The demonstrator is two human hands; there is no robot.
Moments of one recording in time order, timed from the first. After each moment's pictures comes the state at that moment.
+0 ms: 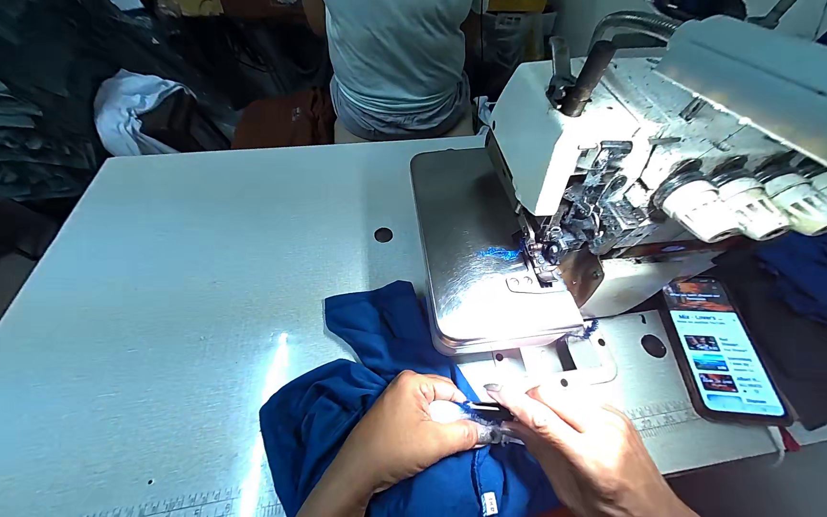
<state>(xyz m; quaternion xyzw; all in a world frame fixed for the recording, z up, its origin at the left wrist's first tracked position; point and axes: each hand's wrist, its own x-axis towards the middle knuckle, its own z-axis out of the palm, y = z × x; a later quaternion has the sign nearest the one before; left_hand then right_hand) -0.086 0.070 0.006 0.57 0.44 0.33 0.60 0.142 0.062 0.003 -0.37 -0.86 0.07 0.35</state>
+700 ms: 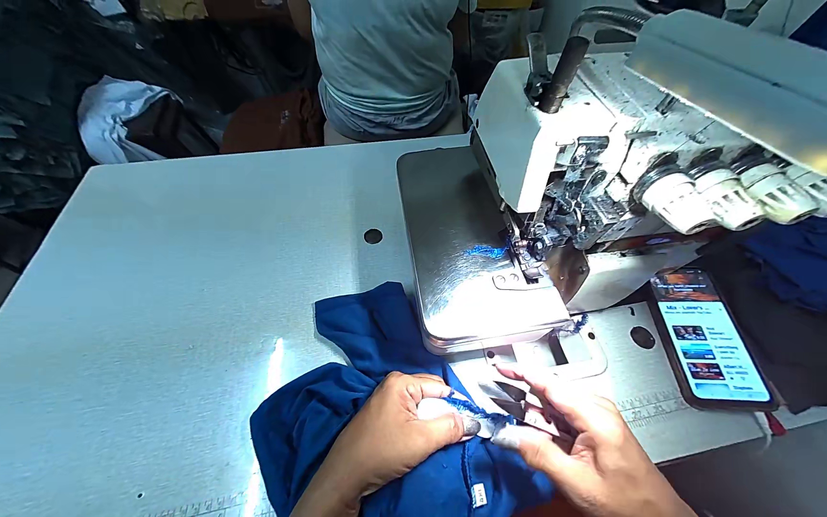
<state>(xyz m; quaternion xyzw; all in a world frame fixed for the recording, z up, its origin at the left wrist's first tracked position) -0.088 0.069 0.006 0.56 0.44 0.34 0.62 0.147 0.055 0.000 -0.43 -0.73 0.35 0.39</state>
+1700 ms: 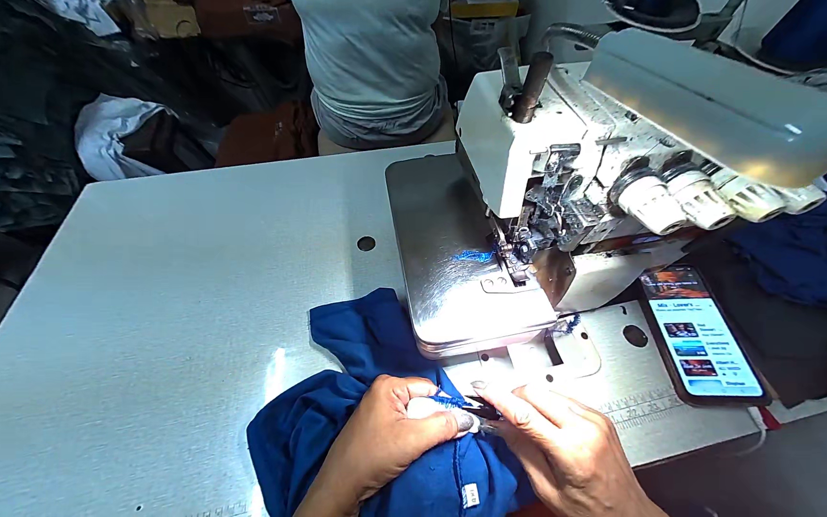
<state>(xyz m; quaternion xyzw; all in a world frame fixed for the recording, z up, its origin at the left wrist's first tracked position) -0.085 0.068 0.005 0.52 0.46 0.38 0.61 0.138 0.051 -0.008 -0.43 -0.82 0.07 0.37</state>
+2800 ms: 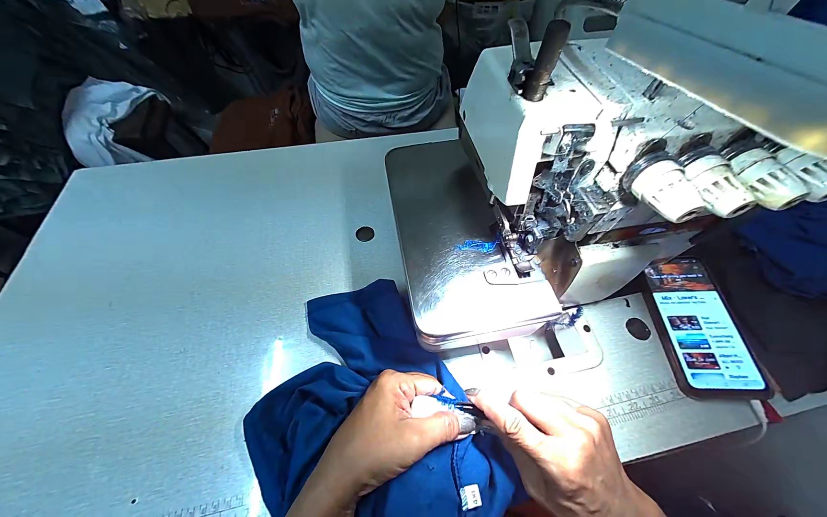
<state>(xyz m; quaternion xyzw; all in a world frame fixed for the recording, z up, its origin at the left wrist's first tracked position) -0.087 0.068 0.006 0.56 0.46 0.34 0.60 0.133 0.050 -0.013 -0.40 -0.84 0.00 0.36</state>
